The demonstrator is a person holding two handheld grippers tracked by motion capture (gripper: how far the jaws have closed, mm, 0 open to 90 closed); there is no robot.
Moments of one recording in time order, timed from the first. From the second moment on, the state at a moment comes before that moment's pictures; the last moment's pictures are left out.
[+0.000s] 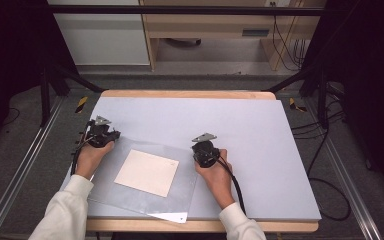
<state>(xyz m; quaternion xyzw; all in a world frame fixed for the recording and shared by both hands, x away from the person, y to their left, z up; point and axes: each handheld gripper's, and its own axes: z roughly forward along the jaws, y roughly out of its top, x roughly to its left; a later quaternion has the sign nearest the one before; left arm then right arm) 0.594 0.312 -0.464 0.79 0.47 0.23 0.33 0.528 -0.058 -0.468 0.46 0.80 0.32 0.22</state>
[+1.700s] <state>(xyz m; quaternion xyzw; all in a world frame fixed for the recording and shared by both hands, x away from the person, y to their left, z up) 0.568 0.234 -0.398 0.83 0.41 0.22 0.32 0.560 -0.146 -0.396 0.47 0.82 0.27 0.17</state>
